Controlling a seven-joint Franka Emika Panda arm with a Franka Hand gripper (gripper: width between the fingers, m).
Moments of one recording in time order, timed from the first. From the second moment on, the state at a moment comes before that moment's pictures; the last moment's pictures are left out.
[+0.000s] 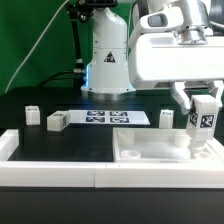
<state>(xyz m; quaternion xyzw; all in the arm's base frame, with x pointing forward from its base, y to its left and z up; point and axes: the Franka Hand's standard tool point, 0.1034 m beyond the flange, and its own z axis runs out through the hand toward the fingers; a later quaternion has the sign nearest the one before) 0.619 0.105 0.099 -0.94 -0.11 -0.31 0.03</state>
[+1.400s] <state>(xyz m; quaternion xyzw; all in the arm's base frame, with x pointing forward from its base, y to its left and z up) 0.607 0.122 0.078 -0.95 -0.12 -0.29 0.04</state>
